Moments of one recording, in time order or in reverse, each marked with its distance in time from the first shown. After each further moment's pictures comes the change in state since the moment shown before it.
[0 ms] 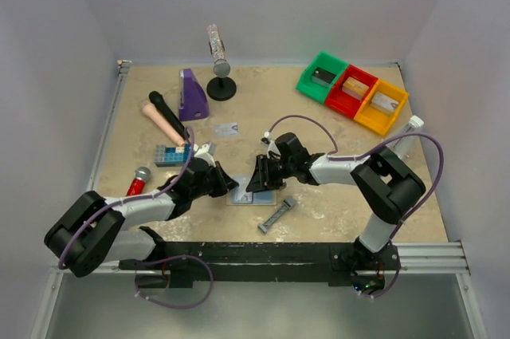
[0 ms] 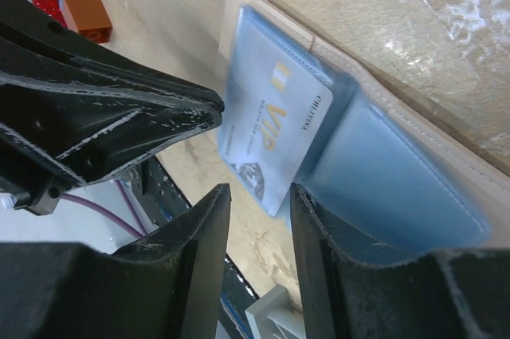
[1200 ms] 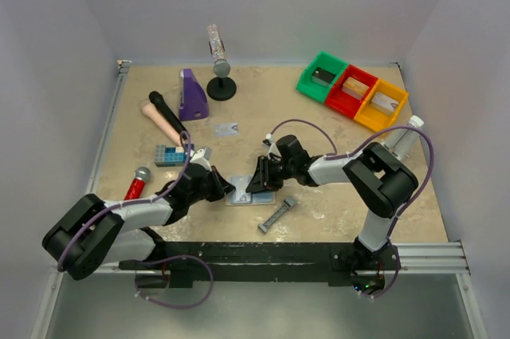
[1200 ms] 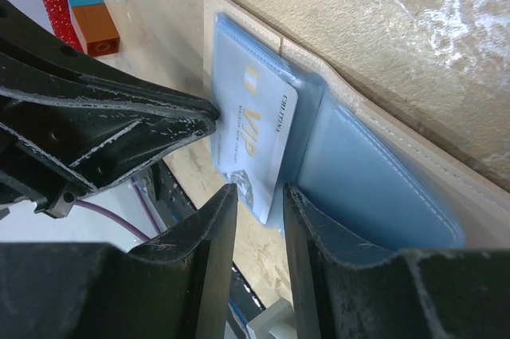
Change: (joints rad) left arm 0.000 -0.006 -0.069 0.061 -0.020 -0.034; right arm -0.017 0.070 -0.028 0.114 -0.041 0.080
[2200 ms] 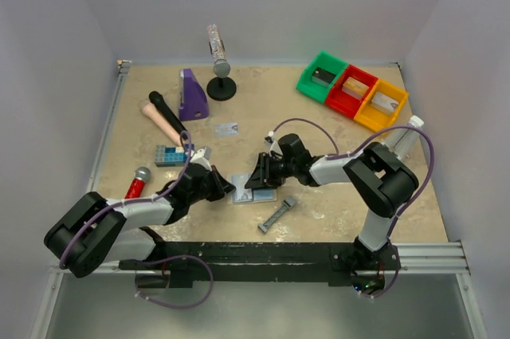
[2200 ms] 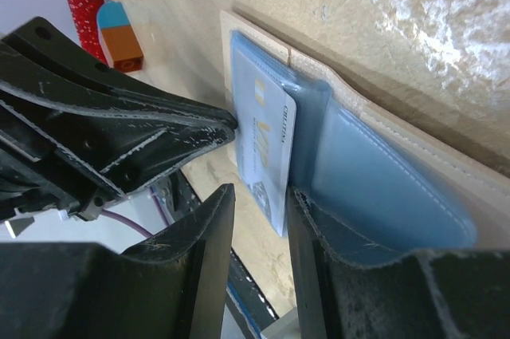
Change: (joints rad) left arm 0.001 0.001 -0.001 -0.011 -0.011 -0.001; right arm -0.008 0.000 -0.010 0.061 -0.005 0.056
